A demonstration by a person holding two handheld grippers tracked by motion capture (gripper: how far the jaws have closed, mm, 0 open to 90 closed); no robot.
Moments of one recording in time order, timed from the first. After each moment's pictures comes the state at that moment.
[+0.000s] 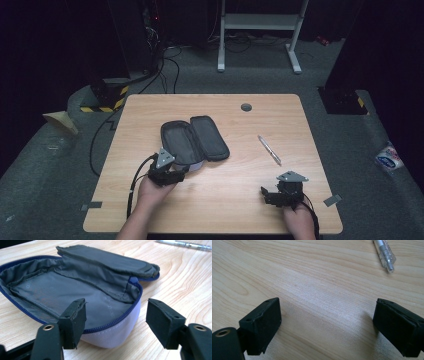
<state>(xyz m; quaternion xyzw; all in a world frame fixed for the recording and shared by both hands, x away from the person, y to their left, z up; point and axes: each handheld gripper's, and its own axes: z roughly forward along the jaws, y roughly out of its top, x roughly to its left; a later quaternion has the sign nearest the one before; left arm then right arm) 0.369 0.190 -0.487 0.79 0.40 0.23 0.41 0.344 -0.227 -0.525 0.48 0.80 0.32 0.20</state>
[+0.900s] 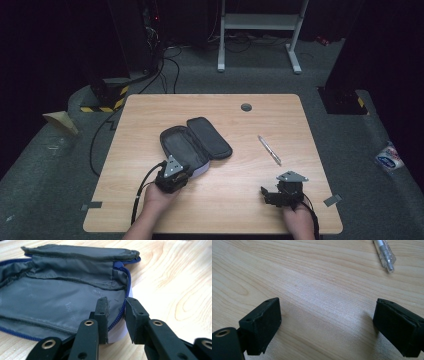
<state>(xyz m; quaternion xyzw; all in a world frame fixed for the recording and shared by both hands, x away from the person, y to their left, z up) 0.353 0.167 -0.501 0.81 0.36 0.22 0.42 0.345 -0.226 -0.525 0.48 0.80 0.32 0.20</state>
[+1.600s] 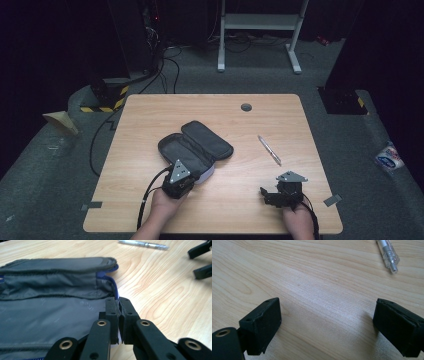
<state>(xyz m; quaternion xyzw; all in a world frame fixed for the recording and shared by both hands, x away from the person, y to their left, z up) 0.339 0.143 -0.492 0.80 0.35 0.19 0.45 0.343 -0.225 -0.525 0.47 0.80 0.32 0.19</state>
